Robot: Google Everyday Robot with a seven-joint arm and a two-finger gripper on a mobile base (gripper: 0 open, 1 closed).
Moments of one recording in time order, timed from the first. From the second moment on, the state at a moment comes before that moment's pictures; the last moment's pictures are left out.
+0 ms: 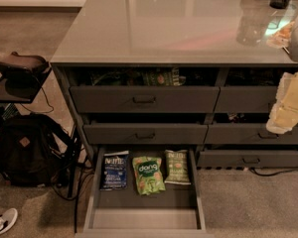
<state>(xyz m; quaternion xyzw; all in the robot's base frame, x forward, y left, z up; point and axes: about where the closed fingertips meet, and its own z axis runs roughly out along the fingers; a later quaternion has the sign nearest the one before) 0.438 -0.217 0.976 -0.60 0.78 -0.03 0.16</state>
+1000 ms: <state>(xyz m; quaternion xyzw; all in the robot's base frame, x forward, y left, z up) 0.425 -0.135 0.886 -0.68 0.72 0.01 0.16</state>
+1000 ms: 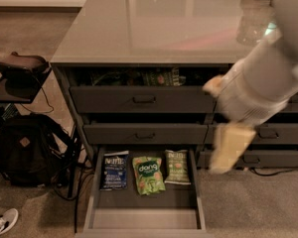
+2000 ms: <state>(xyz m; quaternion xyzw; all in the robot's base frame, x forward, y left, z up) 0.402 -0.001 0.573 -0.65 0.71 0.24 0.13</state>
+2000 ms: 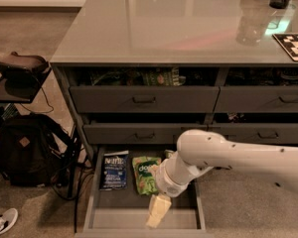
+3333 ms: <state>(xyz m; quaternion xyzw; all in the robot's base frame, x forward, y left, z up) 0.487 -0.028 0.328 -0.51 0.75 0.37 0.20</state>
